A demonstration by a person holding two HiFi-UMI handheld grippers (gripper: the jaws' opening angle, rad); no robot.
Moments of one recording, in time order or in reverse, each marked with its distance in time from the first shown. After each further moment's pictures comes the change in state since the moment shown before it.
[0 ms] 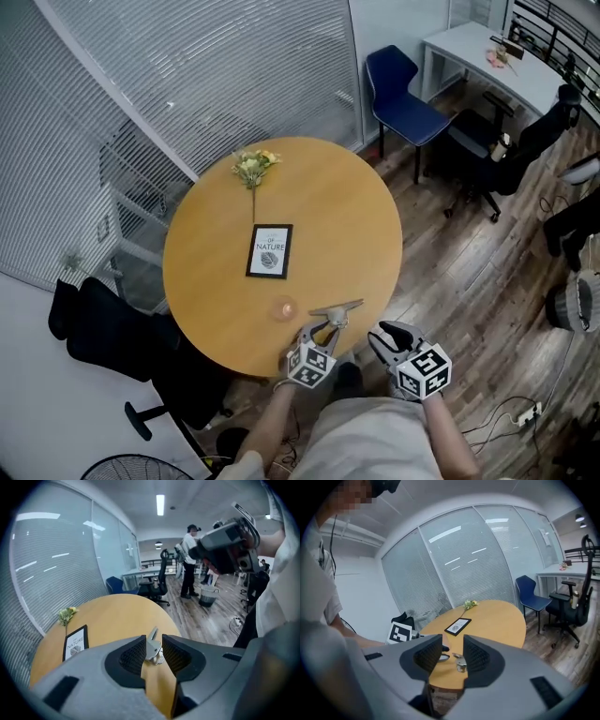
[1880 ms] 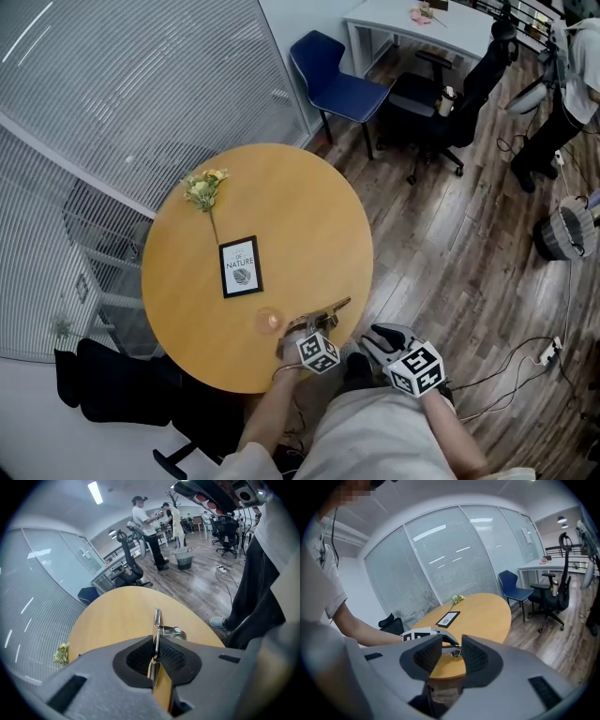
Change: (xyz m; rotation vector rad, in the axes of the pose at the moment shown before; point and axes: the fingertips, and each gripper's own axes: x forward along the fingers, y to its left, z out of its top) left arm 0.084 -0.009 -0.031 0.556 0.209 -0.044; right arm -0.017 -0.009 -0.054 0.116 0.019 -0.168
